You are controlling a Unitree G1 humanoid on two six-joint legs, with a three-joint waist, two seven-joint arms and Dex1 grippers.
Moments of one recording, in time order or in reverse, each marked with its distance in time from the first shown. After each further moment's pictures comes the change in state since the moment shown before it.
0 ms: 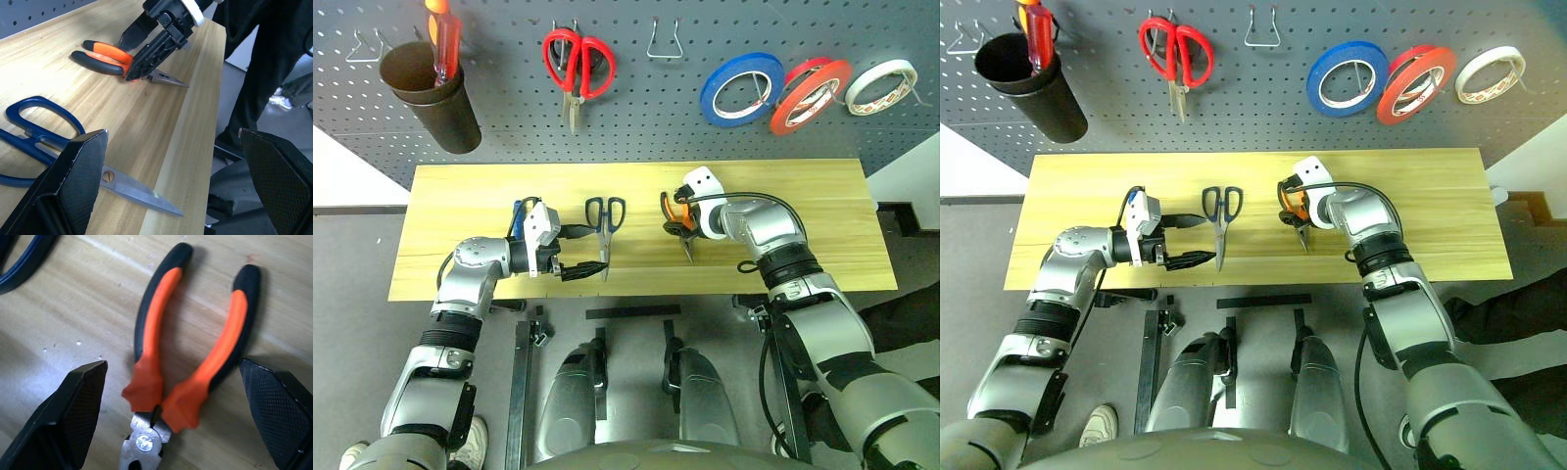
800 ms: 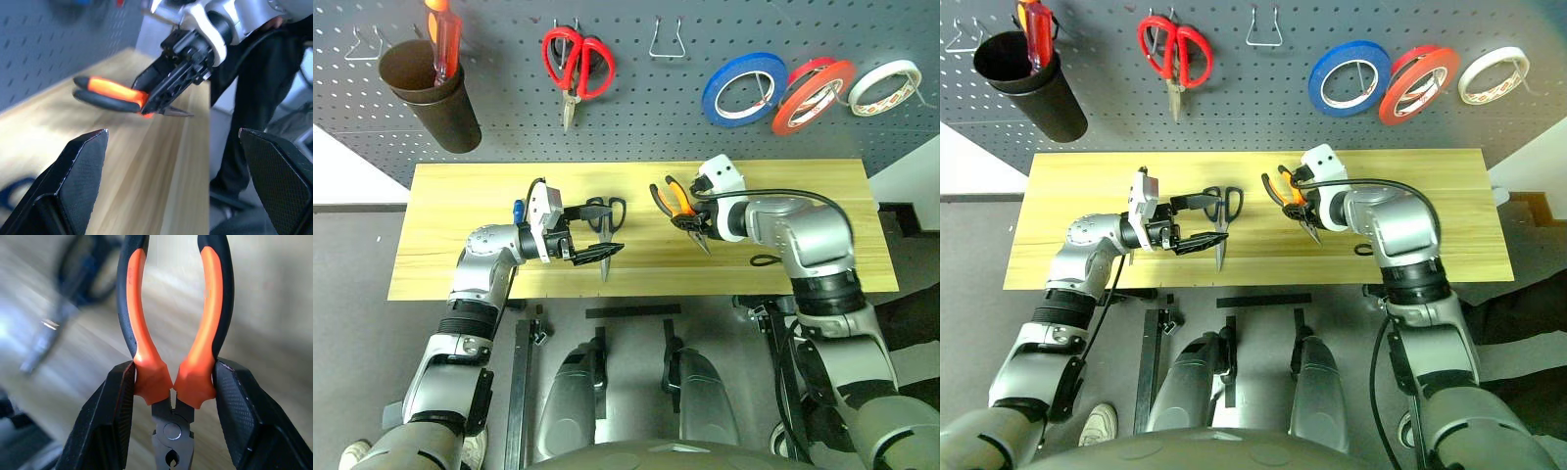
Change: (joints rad) left arm -0.071 -0.086 0.051 0.004 -0.143 -0.013 -0.073; right arm 0.237 -0.120 -0.163 -0.872 0.204 0.493 0.072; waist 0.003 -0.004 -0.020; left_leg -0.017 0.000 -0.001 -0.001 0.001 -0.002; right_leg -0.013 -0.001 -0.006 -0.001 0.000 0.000
